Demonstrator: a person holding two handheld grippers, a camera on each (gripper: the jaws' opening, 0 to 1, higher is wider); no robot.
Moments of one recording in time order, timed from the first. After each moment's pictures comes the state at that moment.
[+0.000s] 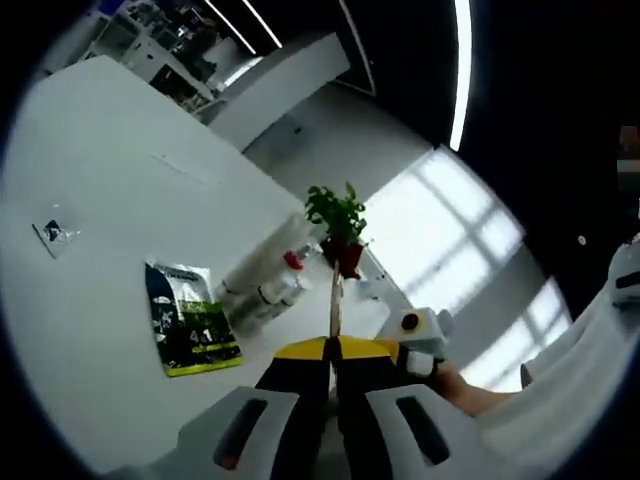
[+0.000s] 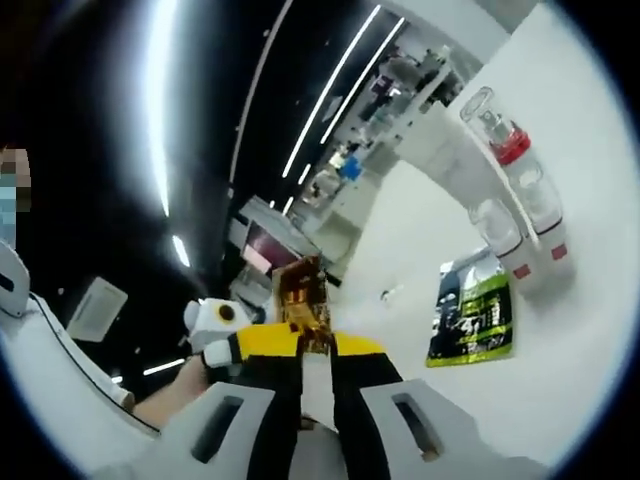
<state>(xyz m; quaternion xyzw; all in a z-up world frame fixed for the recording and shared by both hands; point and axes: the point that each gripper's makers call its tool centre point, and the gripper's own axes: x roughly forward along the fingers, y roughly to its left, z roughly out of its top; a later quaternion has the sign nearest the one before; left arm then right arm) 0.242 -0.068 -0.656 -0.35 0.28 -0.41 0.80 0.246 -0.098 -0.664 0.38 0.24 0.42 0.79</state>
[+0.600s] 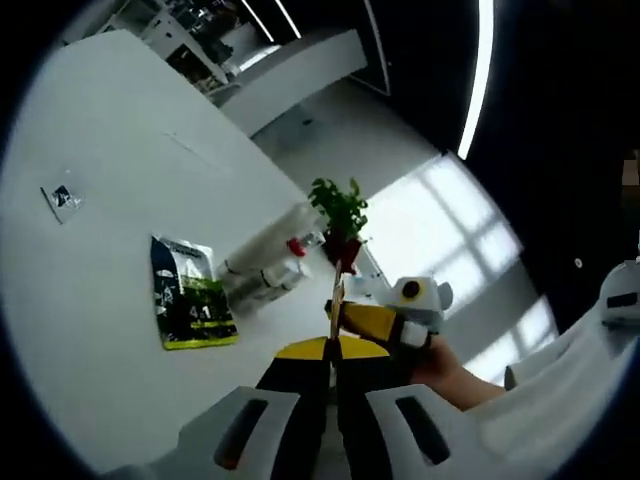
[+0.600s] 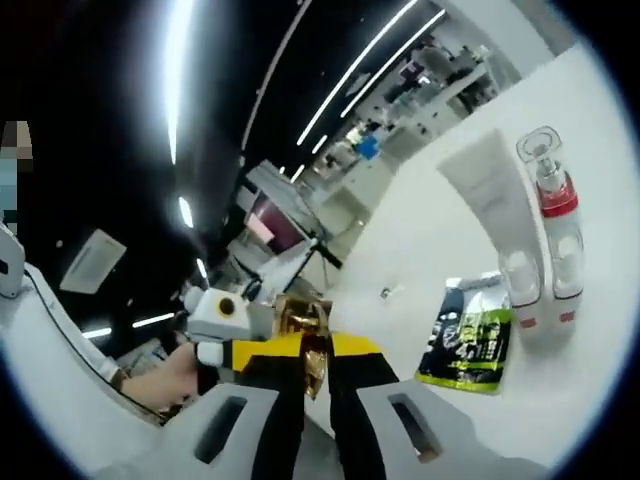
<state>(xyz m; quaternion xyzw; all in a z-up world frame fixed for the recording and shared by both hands) 0.230 -0.056 -0.663 -0.38 0.31 -0.40 0.77 0.257 -0.084 -0.658 0.26 0.27 0.46 0.80</state>
